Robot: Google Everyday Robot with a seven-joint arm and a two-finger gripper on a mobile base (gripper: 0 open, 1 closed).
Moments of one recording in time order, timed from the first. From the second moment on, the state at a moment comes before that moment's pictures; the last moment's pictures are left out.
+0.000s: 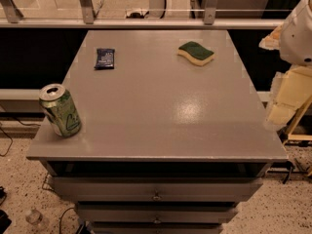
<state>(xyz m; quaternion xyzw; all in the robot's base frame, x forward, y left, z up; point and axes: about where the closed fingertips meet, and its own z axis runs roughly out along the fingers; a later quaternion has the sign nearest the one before) 0.438 -0.216 0.977 -0.60 0.78 -0.04 0.16</state>
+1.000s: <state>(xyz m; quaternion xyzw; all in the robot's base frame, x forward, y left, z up) 0.488 -0.232 0.973 -0.54 0.81 -0.02 0.24</state>
